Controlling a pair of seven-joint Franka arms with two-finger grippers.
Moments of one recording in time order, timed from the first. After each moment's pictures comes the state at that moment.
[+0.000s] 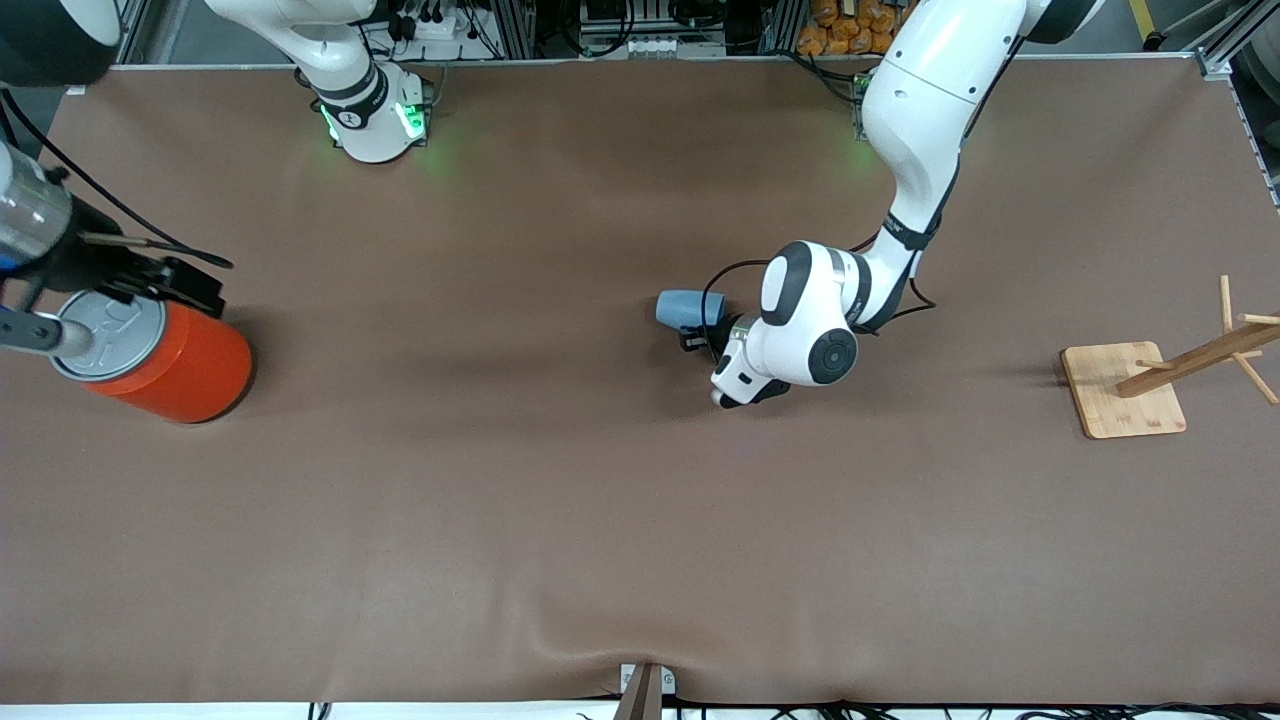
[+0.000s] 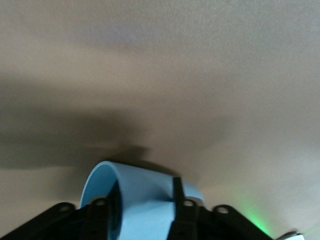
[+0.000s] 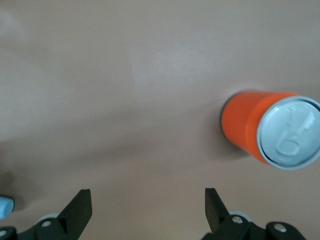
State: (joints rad) left arm -0.53 0.66 -0.07 -1.76 -0.65 2.13 -0.37; right arm -0.02 0.14 0.13 -1.35 -0.04 1.44 0.32
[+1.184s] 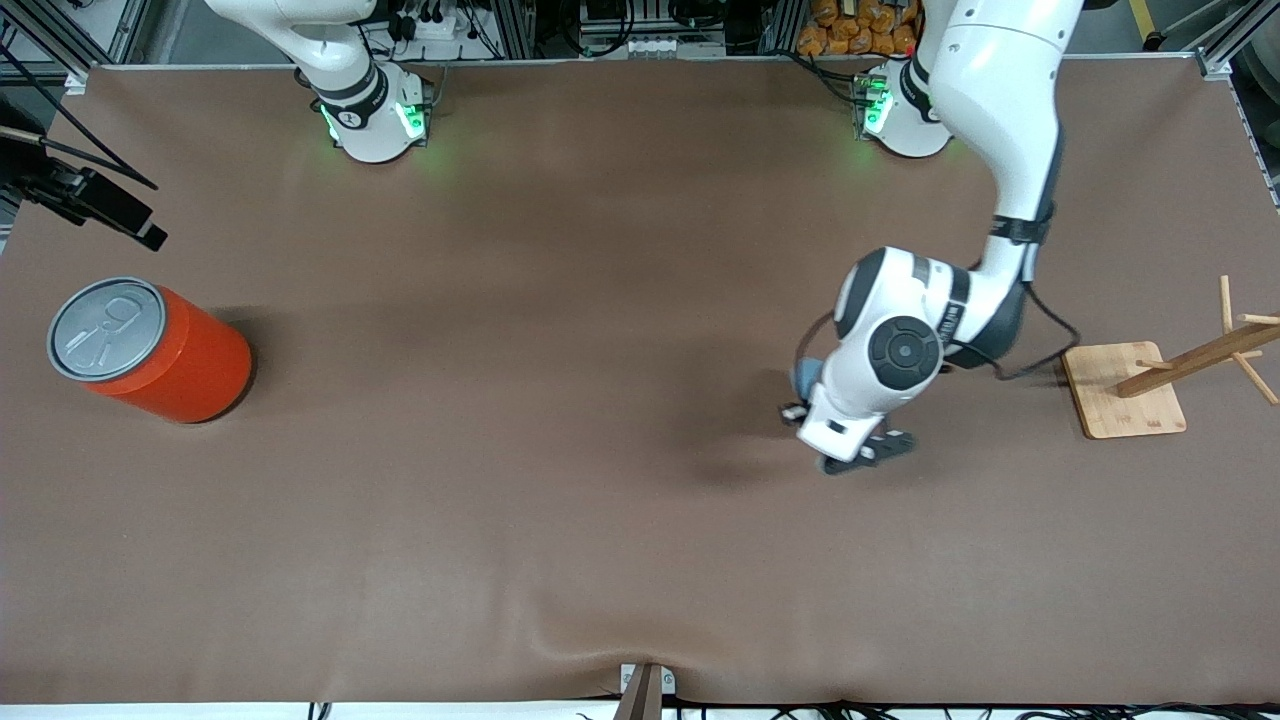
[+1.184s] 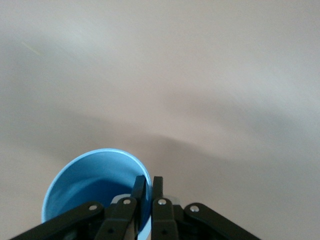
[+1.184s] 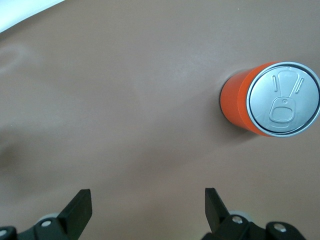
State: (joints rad) left arm -0.51 0.58 0.14 -1.60 -0.03 2.11 -0.67; right arm -0.02 -0.07 0.03 -1.53 0.05 1.49 0.38
